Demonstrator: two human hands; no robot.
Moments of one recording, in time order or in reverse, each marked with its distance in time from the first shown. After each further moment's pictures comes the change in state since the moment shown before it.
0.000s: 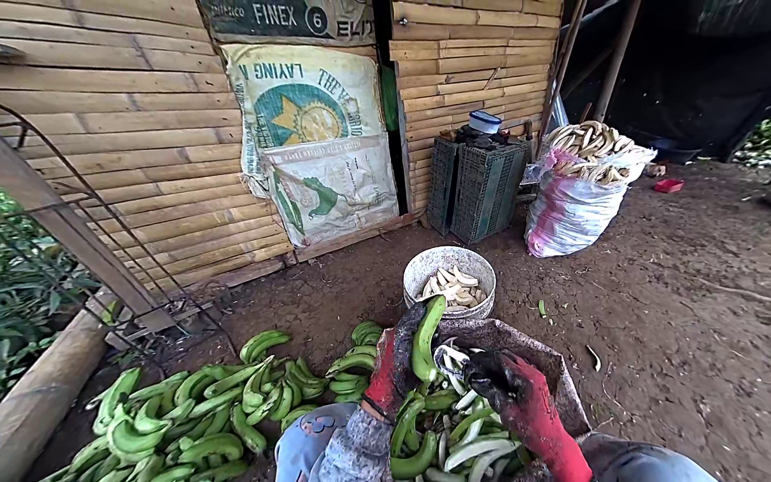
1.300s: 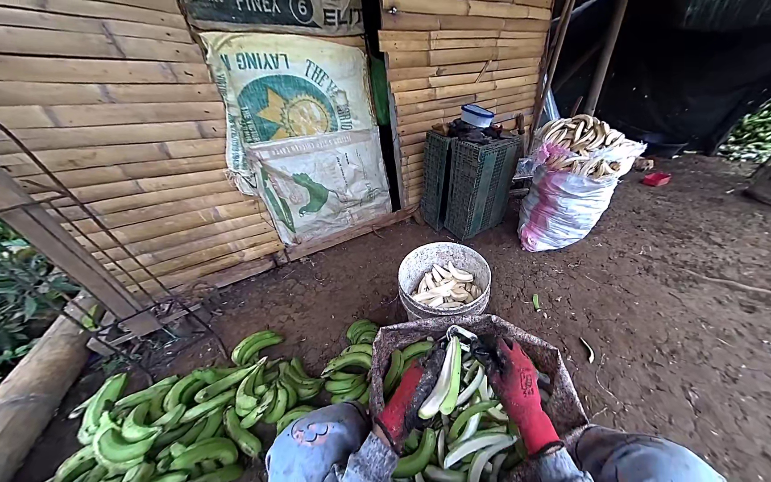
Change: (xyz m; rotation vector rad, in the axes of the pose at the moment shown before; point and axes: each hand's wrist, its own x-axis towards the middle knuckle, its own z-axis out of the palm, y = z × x) left_hand -0.019 -0.063 -0.026 0.707 -0.094 -0.040; right_hand 0.012 0.042 0.028 -0.371 -0.037 0.337
